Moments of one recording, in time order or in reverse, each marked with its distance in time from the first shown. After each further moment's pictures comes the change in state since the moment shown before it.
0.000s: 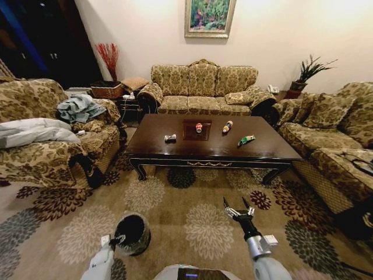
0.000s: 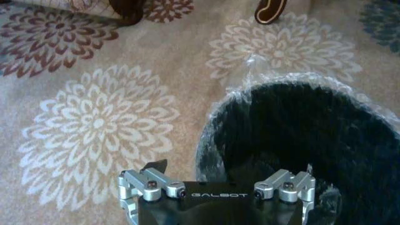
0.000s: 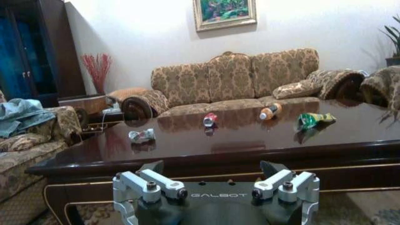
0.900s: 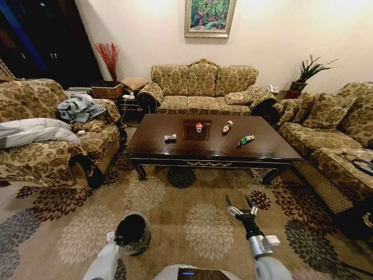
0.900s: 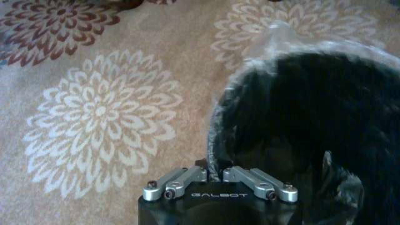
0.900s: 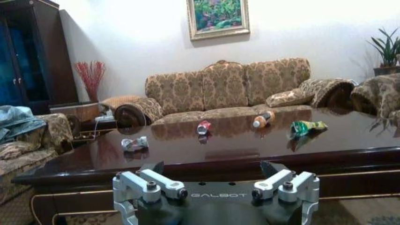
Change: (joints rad) left arm -0.132 -0.012 -0.014 0.220 0.091 -0.046 -0.048; right arm 0.006 0.012 0.003 -0.011 -0.006 0.044 0.019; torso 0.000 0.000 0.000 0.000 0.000
